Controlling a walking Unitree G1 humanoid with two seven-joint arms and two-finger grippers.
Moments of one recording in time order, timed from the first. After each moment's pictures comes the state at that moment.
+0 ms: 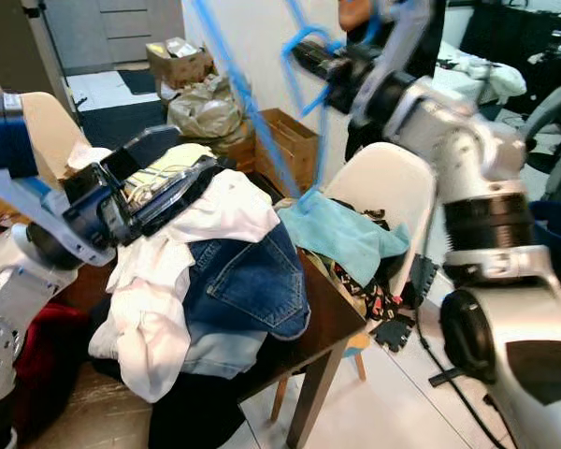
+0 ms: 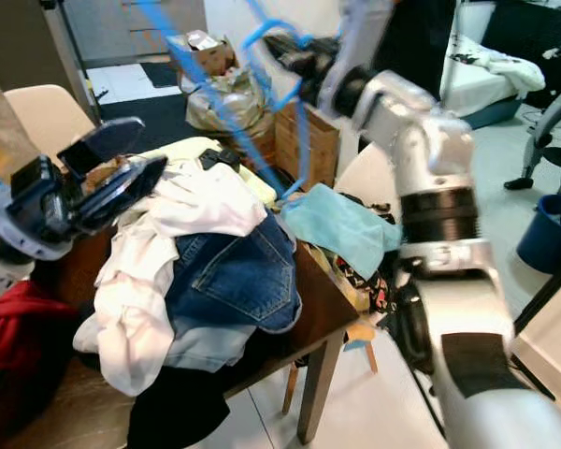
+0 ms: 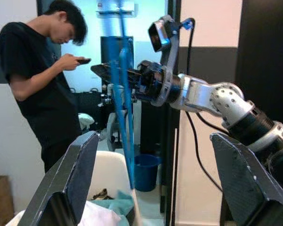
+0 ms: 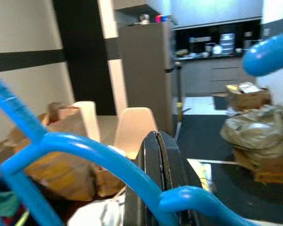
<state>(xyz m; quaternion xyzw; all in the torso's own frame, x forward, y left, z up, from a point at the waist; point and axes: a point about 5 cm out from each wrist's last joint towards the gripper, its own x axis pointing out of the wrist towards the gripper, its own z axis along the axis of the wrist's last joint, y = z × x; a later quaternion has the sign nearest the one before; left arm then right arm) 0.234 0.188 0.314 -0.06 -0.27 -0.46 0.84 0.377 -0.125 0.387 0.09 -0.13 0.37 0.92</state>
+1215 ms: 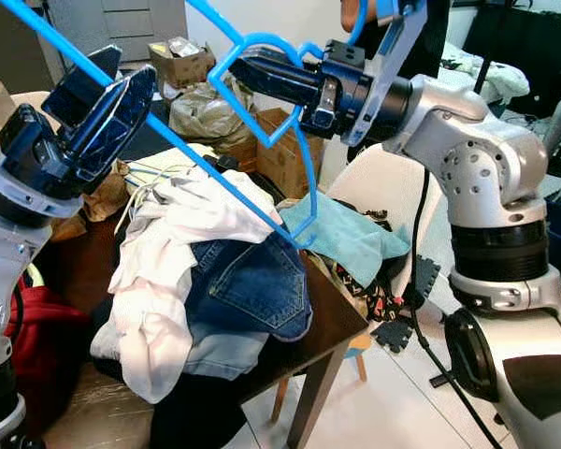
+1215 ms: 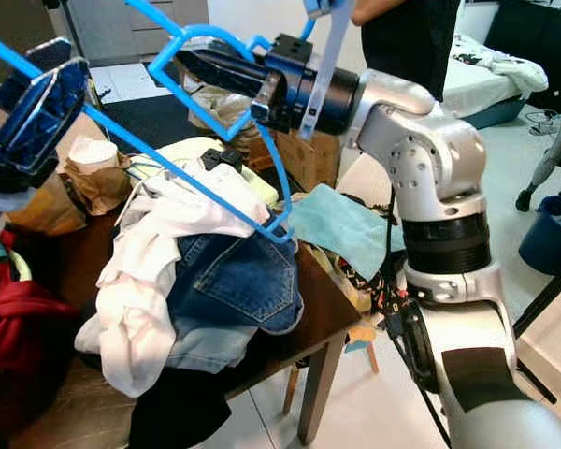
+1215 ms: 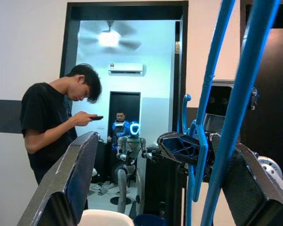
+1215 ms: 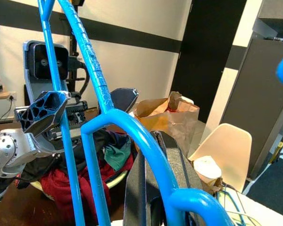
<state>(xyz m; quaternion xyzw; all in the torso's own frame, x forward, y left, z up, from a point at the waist) 0.241 0.209 0.345 -0.15 -0.37 -0.41 0.82 0.306 -0.073 0.394 -0.02 -0.18 0.62 0.76</state>
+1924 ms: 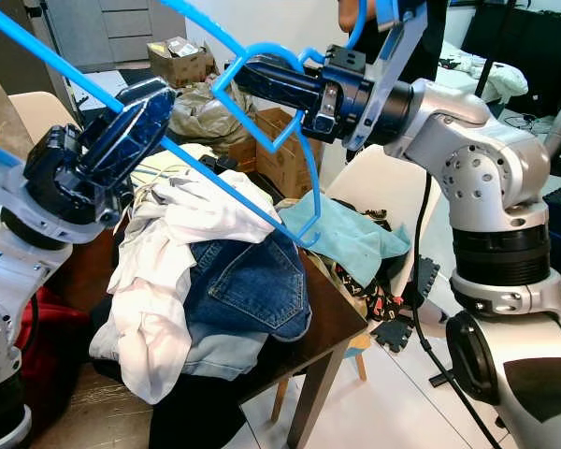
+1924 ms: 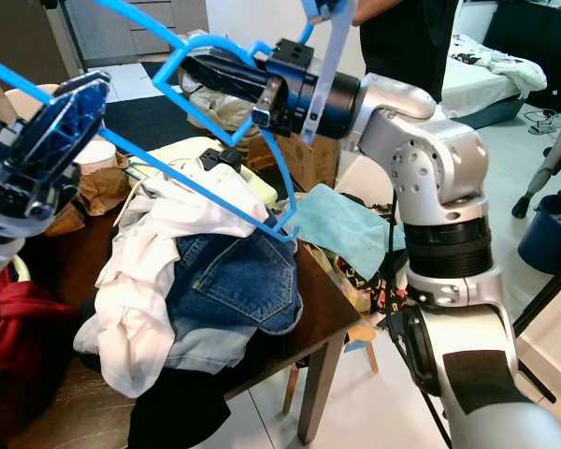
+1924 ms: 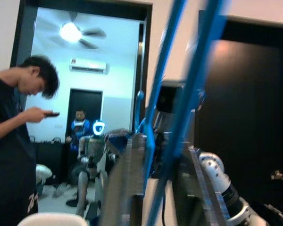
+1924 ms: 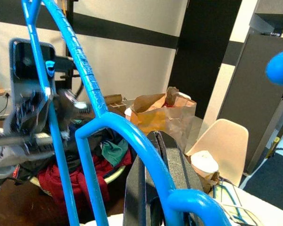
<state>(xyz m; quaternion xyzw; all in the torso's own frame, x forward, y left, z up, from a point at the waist) 0.226 0.199 0.341 -0.18 -0.36 -0.50 0.77 0.308 -0.076 0.391 -0.02 -0.17 0.61 0.77</state>
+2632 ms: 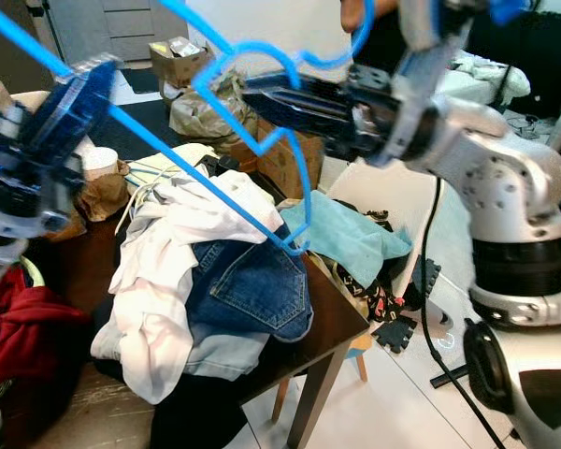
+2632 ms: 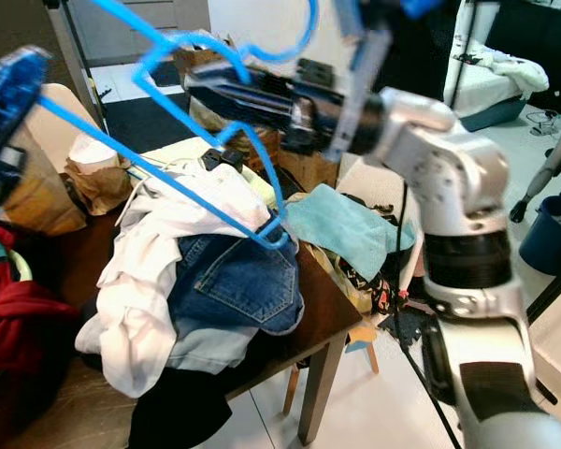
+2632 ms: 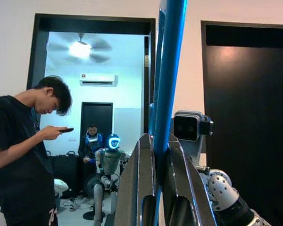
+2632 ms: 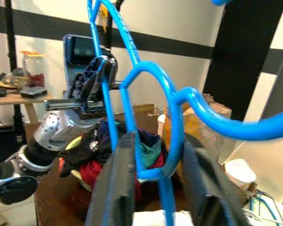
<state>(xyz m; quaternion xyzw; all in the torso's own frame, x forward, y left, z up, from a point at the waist) 0.217 0.222 0.353 -0.16 -0.39 -0.47 0.78 0.297 -0.106 0.377 0.01 -0.17 0.69 0.71</state>
